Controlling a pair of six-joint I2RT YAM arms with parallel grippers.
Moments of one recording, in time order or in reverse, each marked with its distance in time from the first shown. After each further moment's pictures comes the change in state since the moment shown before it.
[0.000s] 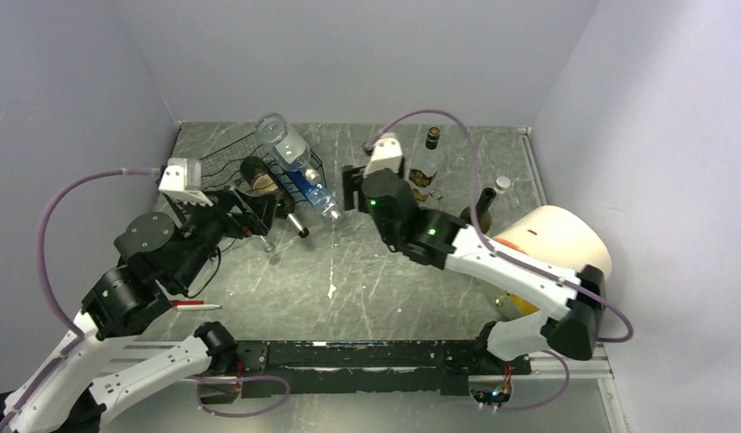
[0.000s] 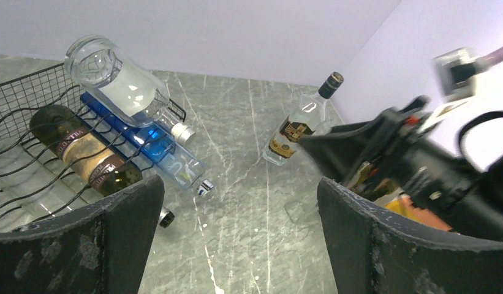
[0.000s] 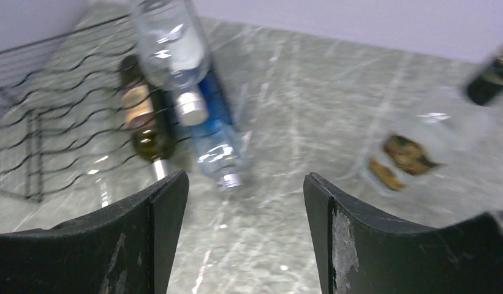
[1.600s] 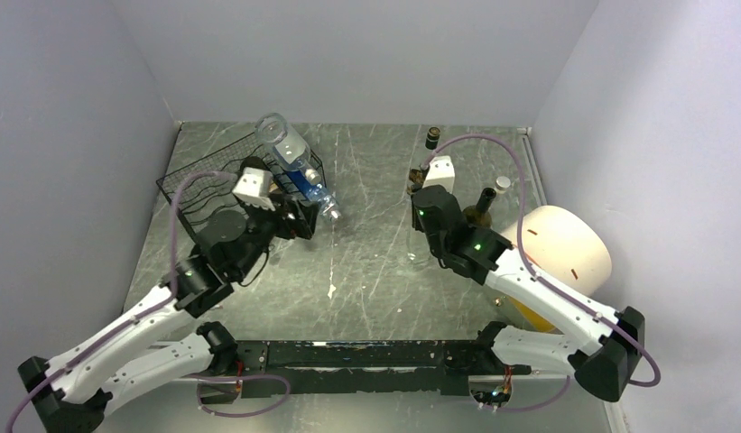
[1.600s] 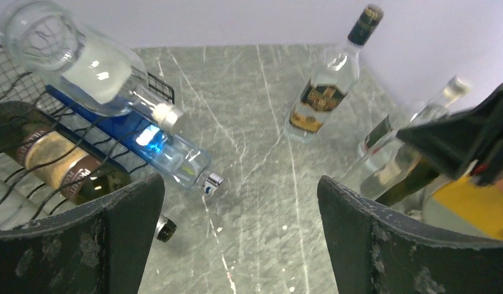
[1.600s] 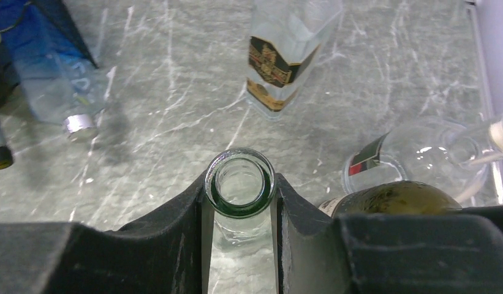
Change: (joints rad) left arm 0.000 0.115 -0.314 0.379 0.041 0.098; right arm -0.226 -0.311 -0.326 -0.191 0.043 -0.006
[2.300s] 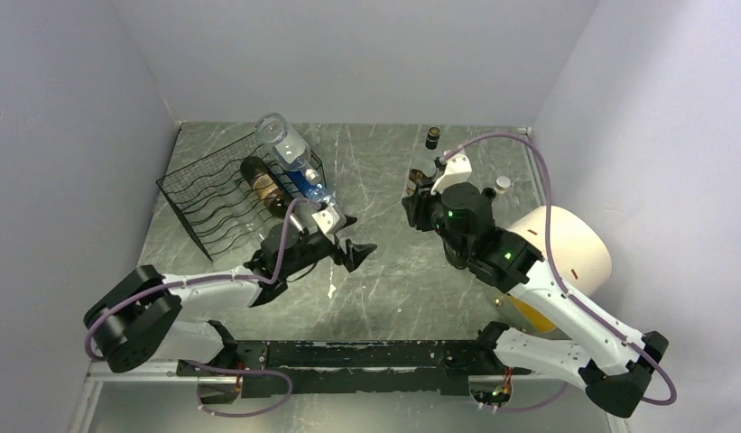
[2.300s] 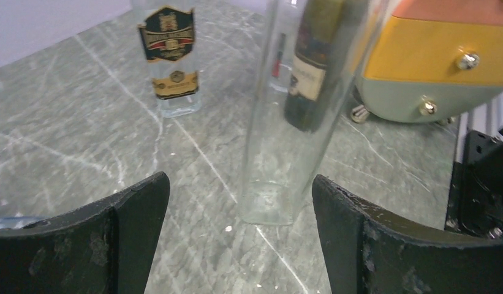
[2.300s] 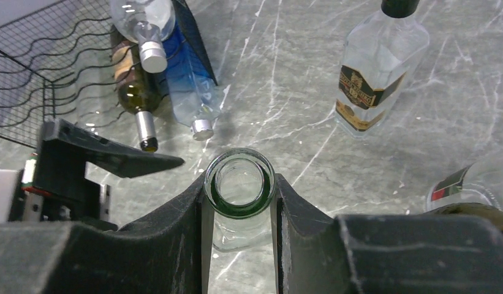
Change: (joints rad) left arm -0.014 0.539 -0.346 0.952 0.597 0.249; right arm 0.000 -0.133 0.080 -0.035 -0.289 0.075
